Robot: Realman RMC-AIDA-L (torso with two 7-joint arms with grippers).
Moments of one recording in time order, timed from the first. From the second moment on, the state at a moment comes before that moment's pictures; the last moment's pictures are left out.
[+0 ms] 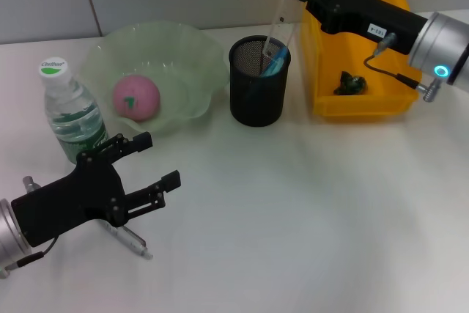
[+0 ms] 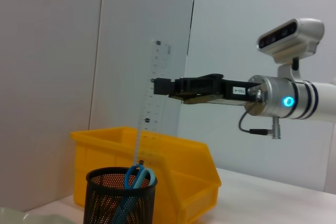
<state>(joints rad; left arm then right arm) -0.52 -2.07 0.20 0.24 2.20 1.64 -0.80 0.65 2.07 -0.72 -0.46 -1.48 -1.24 1.24</state>
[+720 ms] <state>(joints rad) -0.51 -2.07 0.20 0.25 2.19 1.66 -0.79 0.78 2.09 -0.84 -0.36 -1.48 -1.01 1.19</state>
